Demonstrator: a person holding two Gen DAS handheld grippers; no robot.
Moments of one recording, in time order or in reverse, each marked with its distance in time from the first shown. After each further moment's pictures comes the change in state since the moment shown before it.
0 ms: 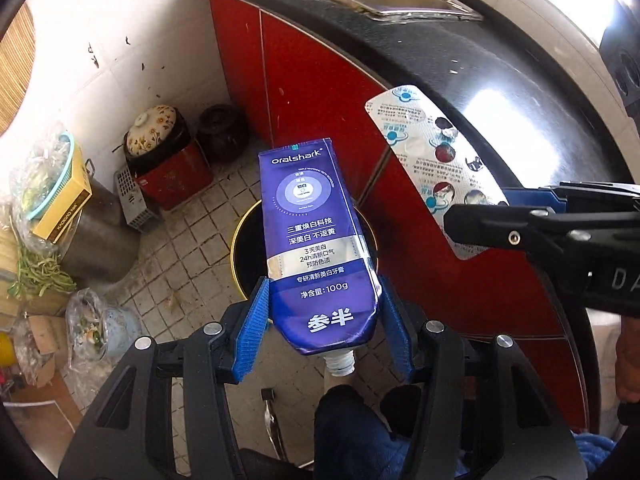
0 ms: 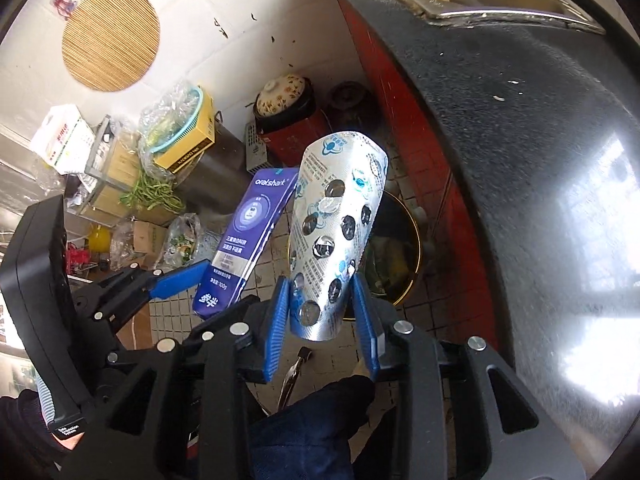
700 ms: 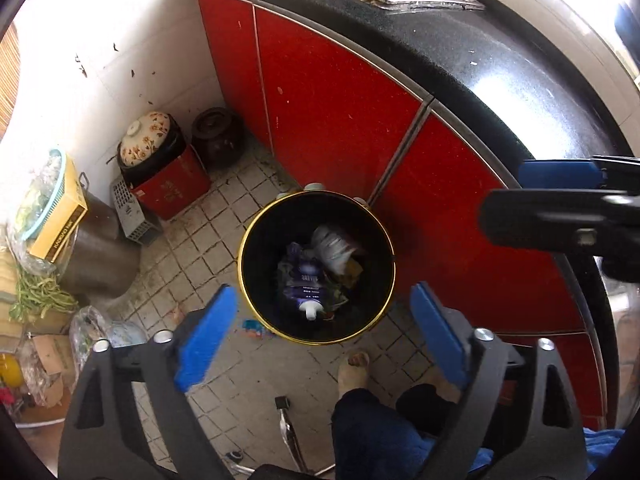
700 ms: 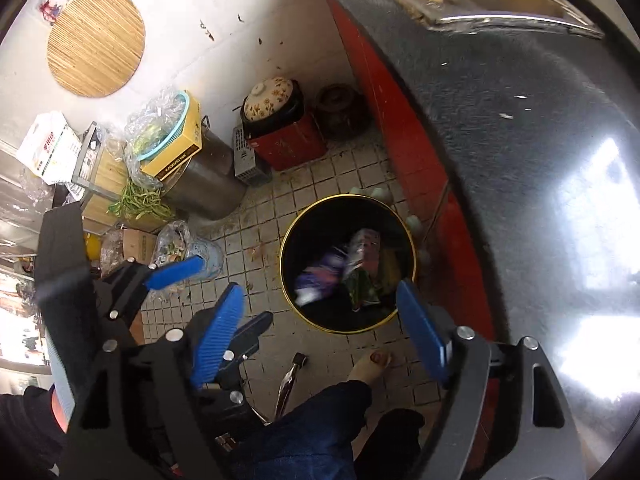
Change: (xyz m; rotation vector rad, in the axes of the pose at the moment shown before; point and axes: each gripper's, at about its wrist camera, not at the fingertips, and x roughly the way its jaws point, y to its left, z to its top) left arm 0.026 0.019 0.015 0.060 0.002 -0.004; right arm -0.003 0.004 0.018 0.042 -0.026 -0.035
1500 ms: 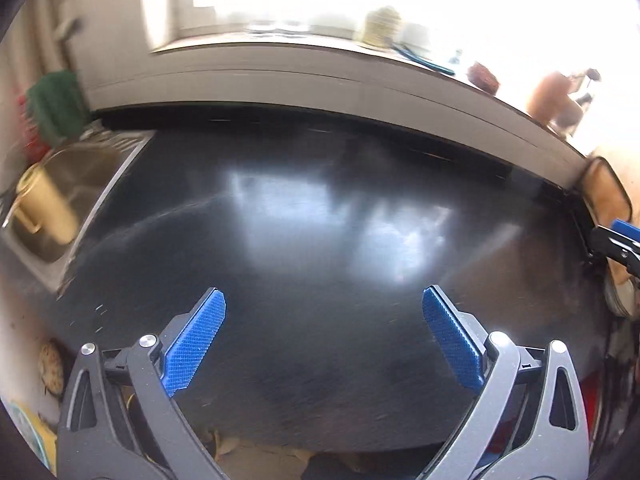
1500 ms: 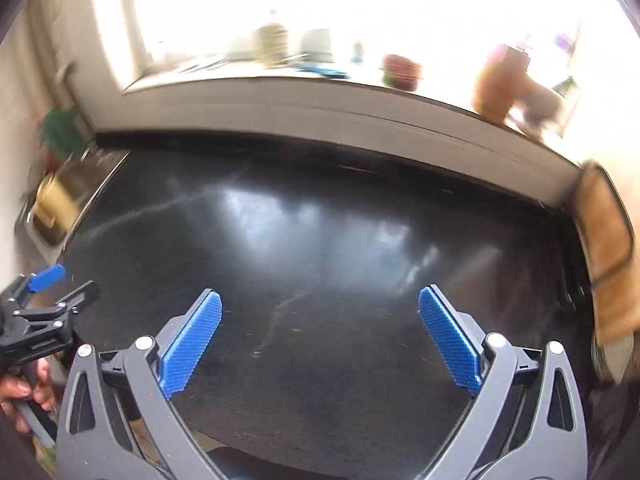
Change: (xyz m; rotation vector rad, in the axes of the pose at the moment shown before) left arm -0.134 -0.367 0.068 0.648 -0.189 -0.386; right arm -0.369 -0.223 -0.334 0.907 -0.493 -0.761
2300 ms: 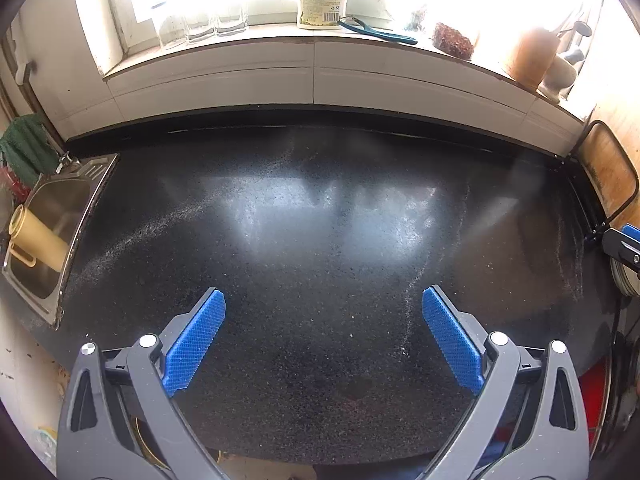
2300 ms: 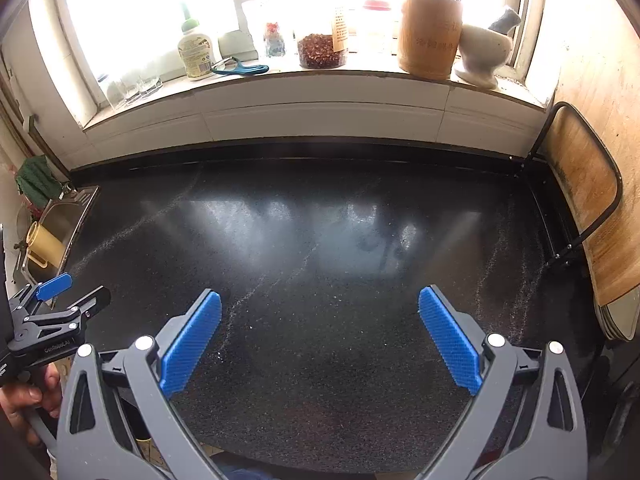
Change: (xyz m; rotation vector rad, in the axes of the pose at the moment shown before) left arm 0.019 -0.066 0.024 0.095 0.068 0.031; right arm 0.014 -0.055 -0.001 0.102 0.041 0.016
